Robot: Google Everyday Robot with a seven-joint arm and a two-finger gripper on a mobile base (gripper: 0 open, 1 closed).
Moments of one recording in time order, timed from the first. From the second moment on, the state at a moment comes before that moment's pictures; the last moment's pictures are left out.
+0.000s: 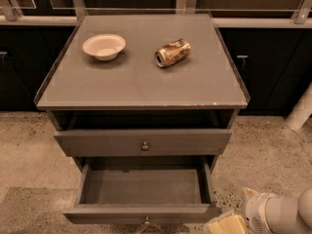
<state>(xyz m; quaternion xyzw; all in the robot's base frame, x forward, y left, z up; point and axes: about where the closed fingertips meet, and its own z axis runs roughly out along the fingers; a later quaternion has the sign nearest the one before) 0.344 -0.213 0.613 -0.26 0.91 0.19 0.27</state>
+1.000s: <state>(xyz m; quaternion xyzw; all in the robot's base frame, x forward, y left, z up) 0.344 -0.218 0.560 -0.22 0.93 0.20 0.24</state>
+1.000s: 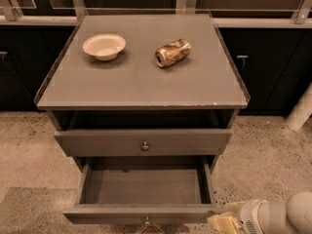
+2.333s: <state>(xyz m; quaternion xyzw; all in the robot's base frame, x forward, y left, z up) 0.311 -0.199 0.435 -0.14 0.87 0.41 0.23</state>
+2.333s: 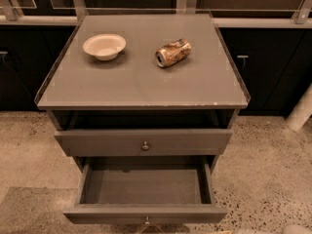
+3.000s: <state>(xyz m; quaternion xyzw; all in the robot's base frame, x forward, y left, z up) 0.349 -0.172 0.376 -0.12 0.84 0.48 0.23</state>
